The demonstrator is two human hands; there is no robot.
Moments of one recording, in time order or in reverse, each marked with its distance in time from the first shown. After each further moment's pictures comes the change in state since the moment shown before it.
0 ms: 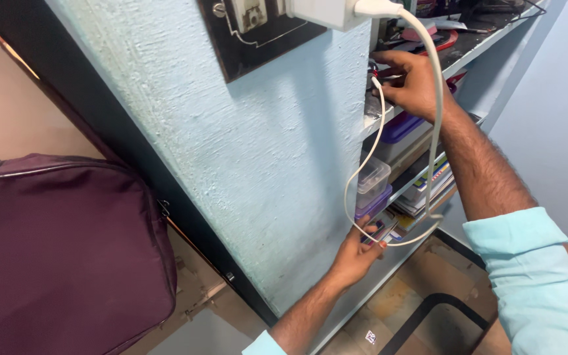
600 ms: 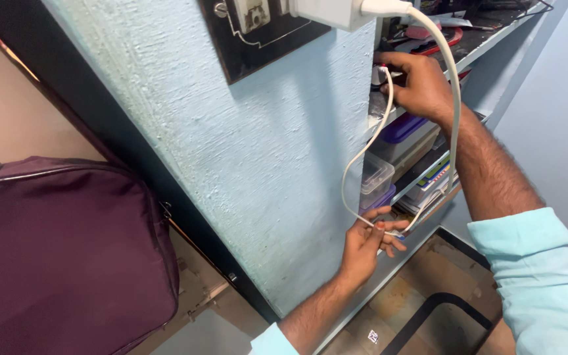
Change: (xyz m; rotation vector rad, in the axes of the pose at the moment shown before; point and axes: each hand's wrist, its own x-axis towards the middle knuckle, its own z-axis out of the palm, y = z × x) left_hand 0.008 0.033 0.012 -0.450 -0.089 0.254; right_hand 0.002 0.010 0.004 -0.029 0.003 0.009
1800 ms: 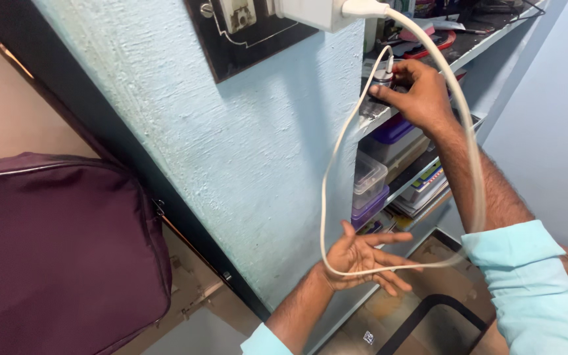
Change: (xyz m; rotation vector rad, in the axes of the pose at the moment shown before) left_hand -0.007 0.013 -0.019 -0.805 -0.707 -0.484; right_hand -0.023 0.014 -0.001 0.114 0.105 0.152
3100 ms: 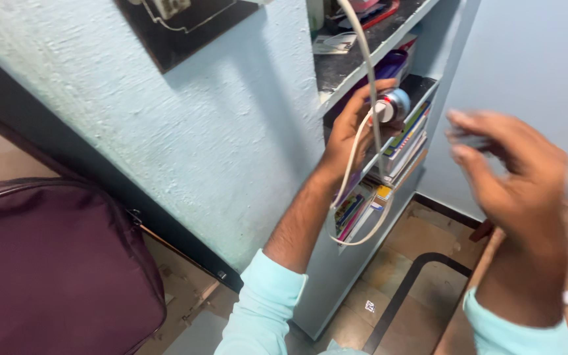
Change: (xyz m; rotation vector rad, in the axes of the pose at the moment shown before) left_hand 0.129 0.083 0.075 0.860 0.187 0.474; right_hand -0.247 -0.128 -0.087 -0.097 0.300 -0.231
